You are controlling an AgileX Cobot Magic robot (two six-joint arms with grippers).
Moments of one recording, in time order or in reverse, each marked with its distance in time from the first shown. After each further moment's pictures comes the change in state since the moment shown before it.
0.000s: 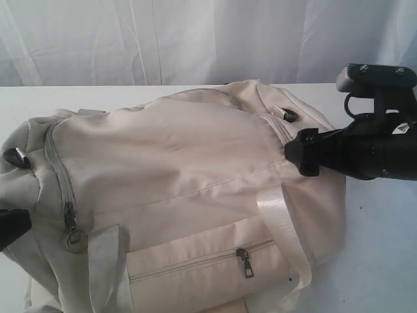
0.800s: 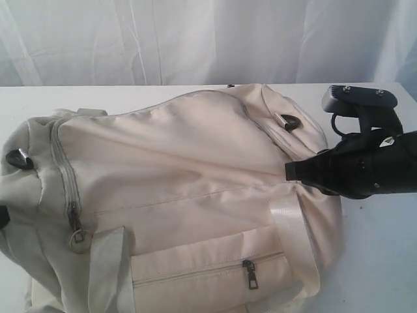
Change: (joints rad) left arm 0.000 0.000 0.030 -0.033 -0.119 -0.003; right arm 0.002 0.042 -0.008 0.025 0.147 0.000
